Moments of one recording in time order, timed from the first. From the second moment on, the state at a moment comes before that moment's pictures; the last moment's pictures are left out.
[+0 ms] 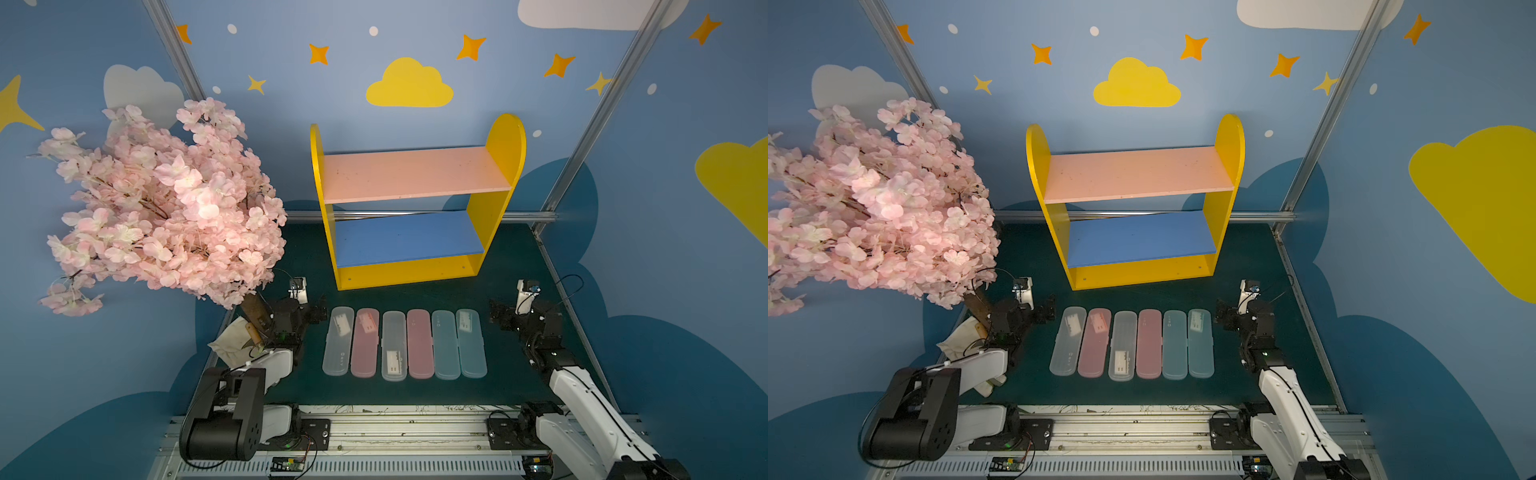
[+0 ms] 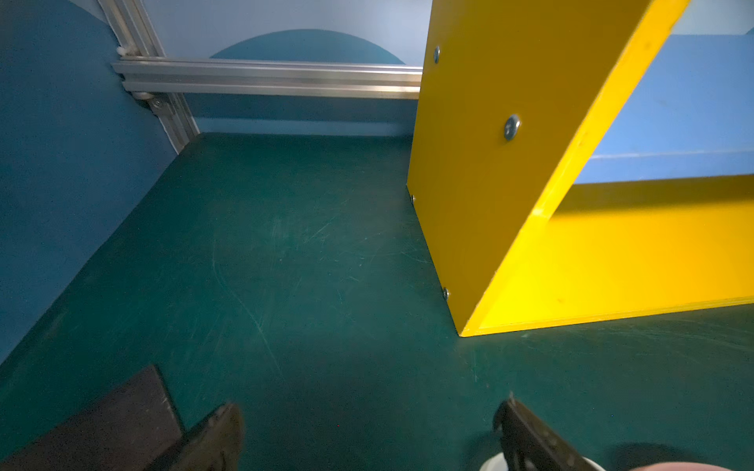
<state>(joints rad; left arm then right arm) 0.00 1.35 0.30 0.65 0.00 -0.03 0.10 0.87 0.40 -0.01 0.01 0.15</state>
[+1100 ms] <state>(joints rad) 0.01 1.55 0.40 0.72 0.07 0.00 0.00 1.48 0.46 0.50 -0.11 0.01</state>
